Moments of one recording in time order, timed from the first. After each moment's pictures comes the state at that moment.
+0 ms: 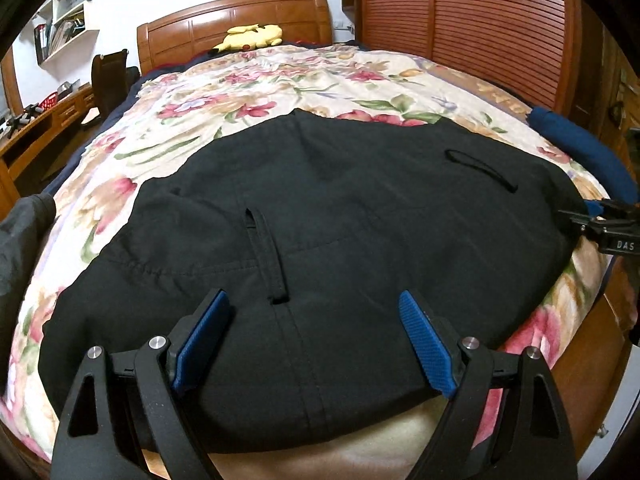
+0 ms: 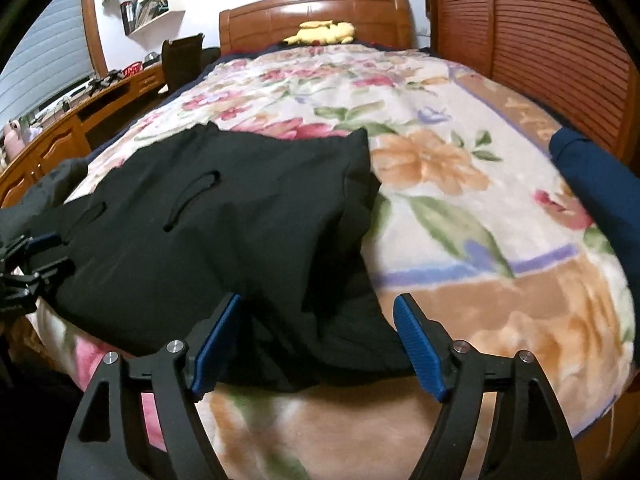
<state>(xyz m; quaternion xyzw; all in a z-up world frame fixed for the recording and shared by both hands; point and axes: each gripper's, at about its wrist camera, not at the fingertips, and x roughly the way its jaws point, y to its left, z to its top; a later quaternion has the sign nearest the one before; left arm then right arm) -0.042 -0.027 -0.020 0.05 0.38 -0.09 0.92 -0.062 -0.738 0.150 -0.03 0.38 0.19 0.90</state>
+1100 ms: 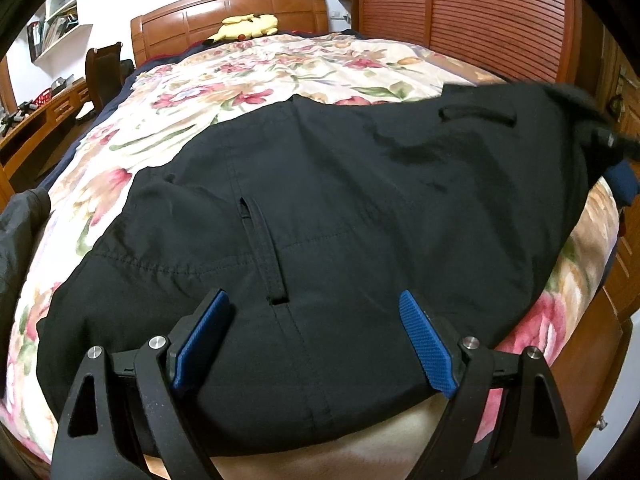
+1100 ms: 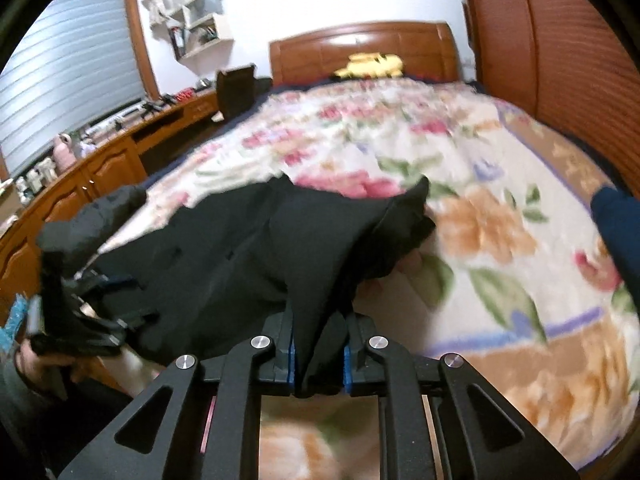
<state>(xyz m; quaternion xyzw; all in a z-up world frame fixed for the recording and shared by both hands) -0.036 -0.025 -0.028 0.05 0.40 -0.09 0.91 -0.072 -0.725 0.203 -0.02 0.30 0.29 0.91</state>
